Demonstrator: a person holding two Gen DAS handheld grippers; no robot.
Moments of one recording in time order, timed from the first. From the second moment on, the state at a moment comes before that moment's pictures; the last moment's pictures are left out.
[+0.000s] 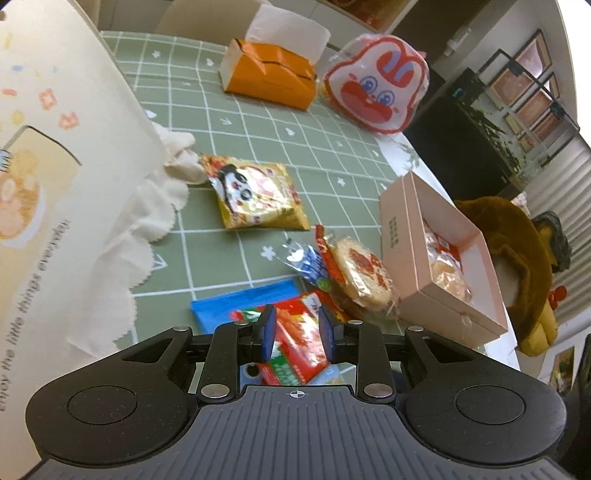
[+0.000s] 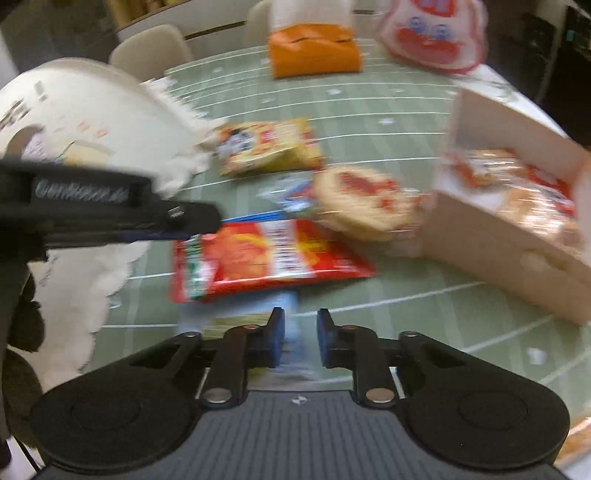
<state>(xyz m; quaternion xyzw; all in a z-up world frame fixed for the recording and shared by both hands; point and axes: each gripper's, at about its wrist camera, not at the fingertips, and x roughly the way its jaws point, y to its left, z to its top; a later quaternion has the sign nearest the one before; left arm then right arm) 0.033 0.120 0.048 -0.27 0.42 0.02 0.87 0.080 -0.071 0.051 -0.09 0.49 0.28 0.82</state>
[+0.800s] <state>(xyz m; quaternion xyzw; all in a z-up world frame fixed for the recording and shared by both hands) 0.042 0.079 0.017 -0.27 0.48 -0.04 0.83 0.081 -0.153 0.042 -0.01 0.50 0.24 0.83</state>
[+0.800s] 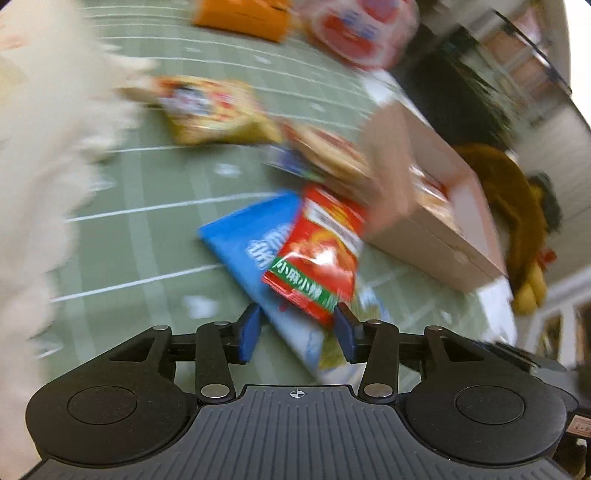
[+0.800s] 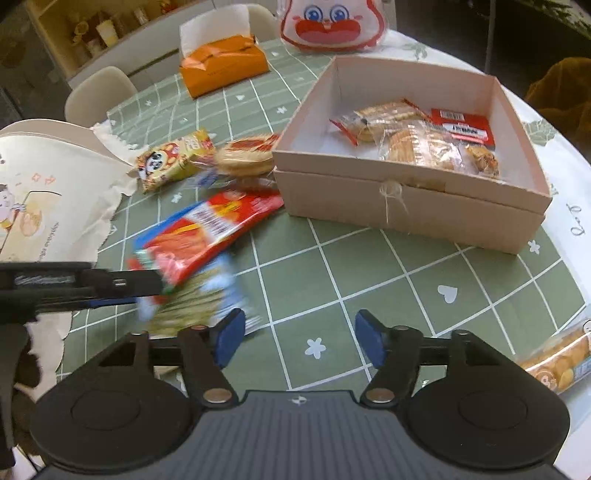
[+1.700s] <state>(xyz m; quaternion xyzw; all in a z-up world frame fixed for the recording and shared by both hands) 0.121 0.015 0.030 -0.05 0.45 -0.05 0.89 0.088 -0.161 0.032 -0.02 0.49 0.19 0.85</state>
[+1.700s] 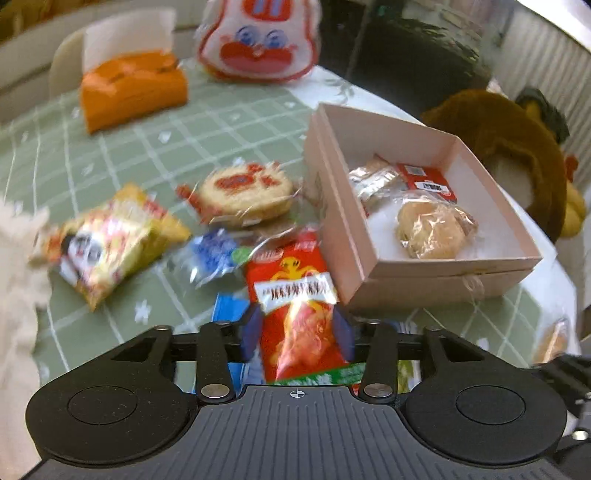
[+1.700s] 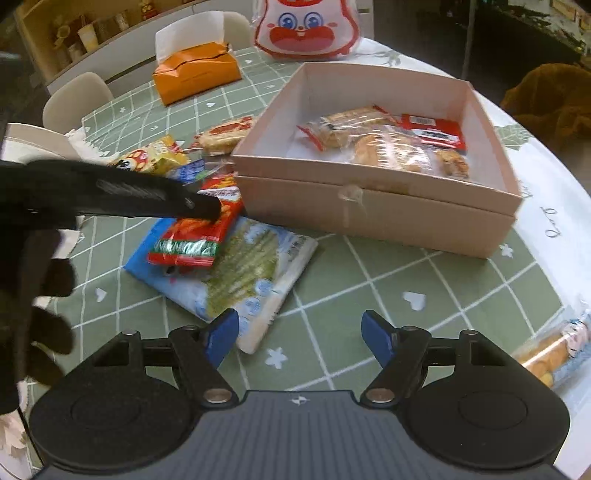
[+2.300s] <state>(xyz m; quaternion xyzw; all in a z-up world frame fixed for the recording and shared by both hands) 0.146 0.034 0.014 -0.07 0.47 -0.08 0.88 0.079 -0.154 0.026 -0.06 0.48 0.18 0.85</state>
